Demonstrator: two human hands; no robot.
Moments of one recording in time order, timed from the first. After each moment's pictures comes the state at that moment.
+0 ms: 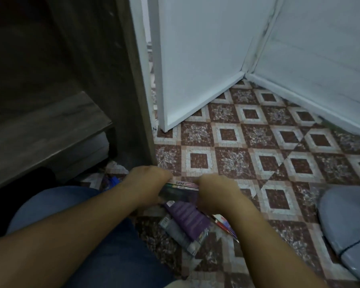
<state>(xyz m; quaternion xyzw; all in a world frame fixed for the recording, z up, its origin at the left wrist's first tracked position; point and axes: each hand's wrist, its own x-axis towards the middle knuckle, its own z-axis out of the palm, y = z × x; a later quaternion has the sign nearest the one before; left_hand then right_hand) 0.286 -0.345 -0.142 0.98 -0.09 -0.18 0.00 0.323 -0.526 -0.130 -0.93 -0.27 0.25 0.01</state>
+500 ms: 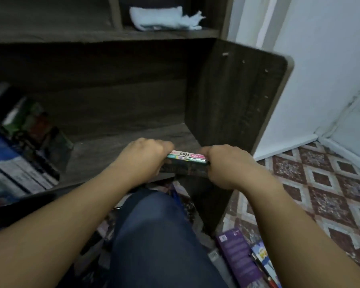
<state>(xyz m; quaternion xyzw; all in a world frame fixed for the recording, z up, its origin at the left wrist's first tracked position) 0.146 -0.194 -0.004 0.99 0.09 0.09 -0.09 0.252 -0.364 0.028 -0.89 -0.45 0.09 0.04</state>
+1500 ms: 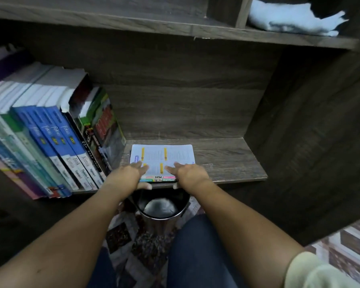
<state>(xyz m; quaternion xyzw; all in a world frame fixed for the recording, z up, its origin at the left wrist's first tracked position) 0.053 0.024 -0.142 0.93 0.33 -0.13 0.05 0.231 -0.084 -0.133 -0.77 -0.62 0.10 -0.12</state>
